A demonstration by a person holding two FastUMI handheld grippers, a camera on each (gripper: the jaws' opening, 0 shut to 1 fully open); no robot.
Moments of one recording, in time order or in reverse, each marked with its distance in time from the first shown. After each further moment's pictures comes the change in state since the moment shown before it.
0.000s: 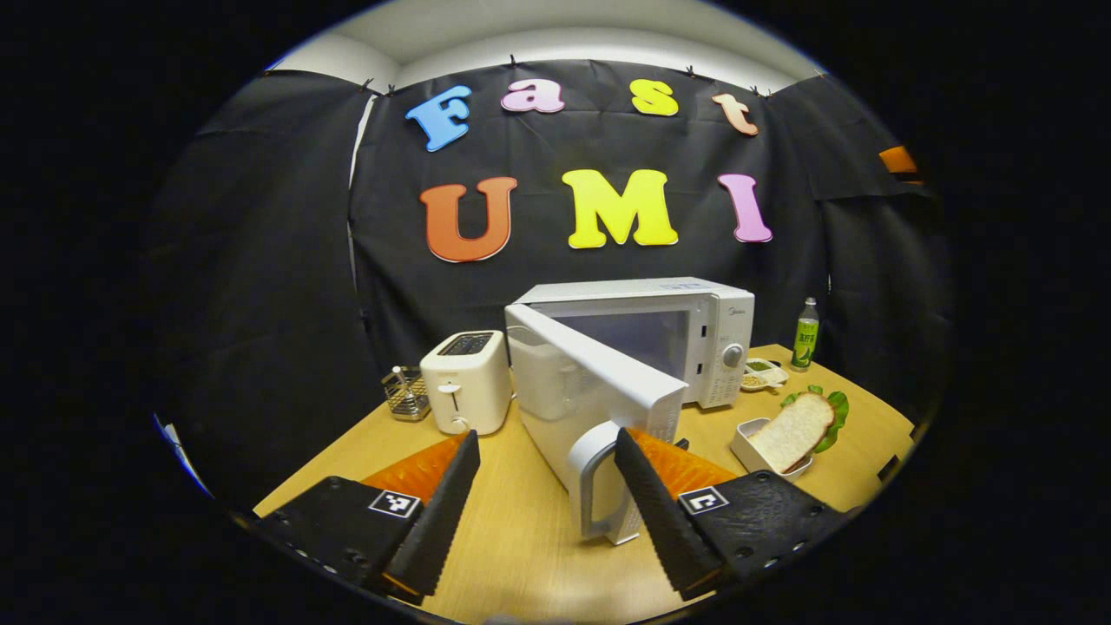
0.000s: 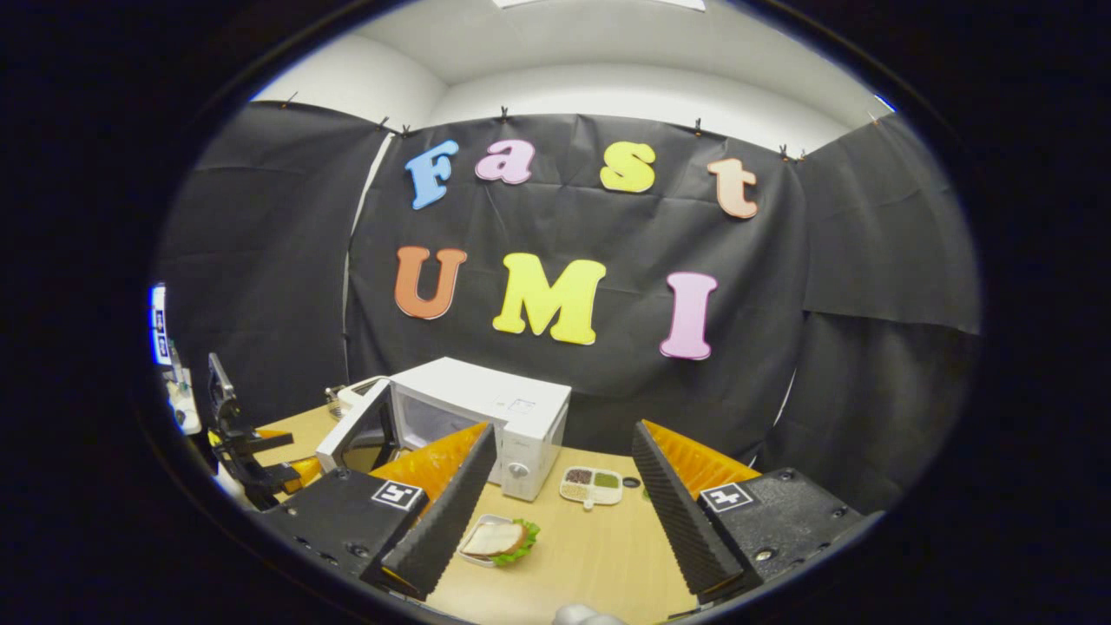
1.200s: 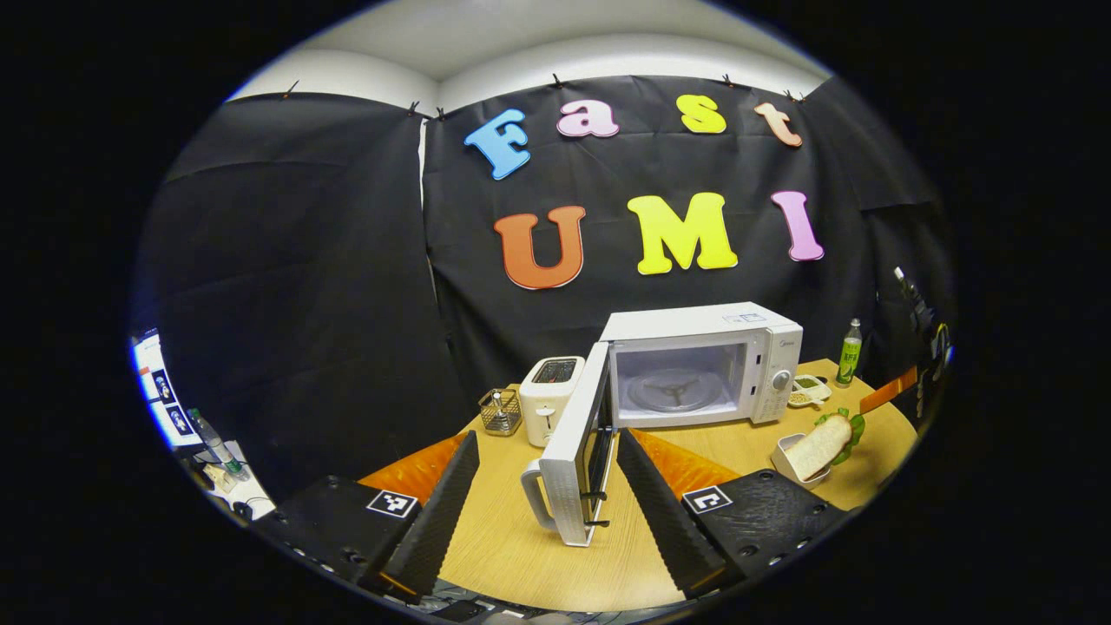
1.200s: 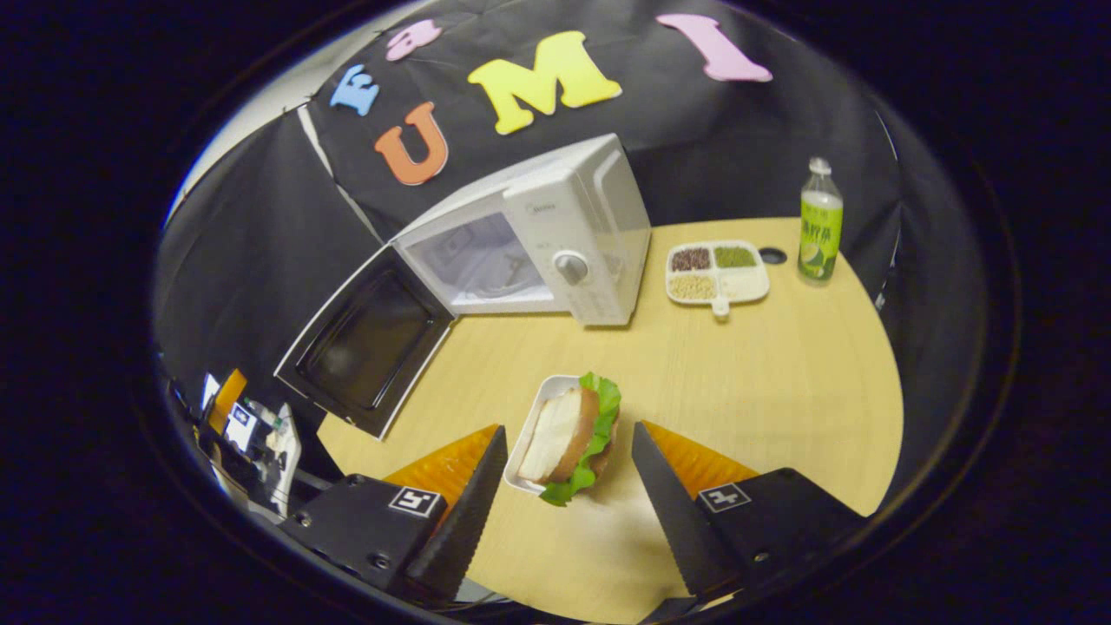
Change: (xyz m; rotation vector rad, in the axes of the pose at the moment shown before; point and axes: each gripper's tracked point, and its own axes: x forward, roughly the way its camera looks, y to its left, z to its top) left arm -0.079 0.049 0.072 0.031 -0.004 0.219; right arm 0.148 0.046 -0.299 0.462 0.702 0.396
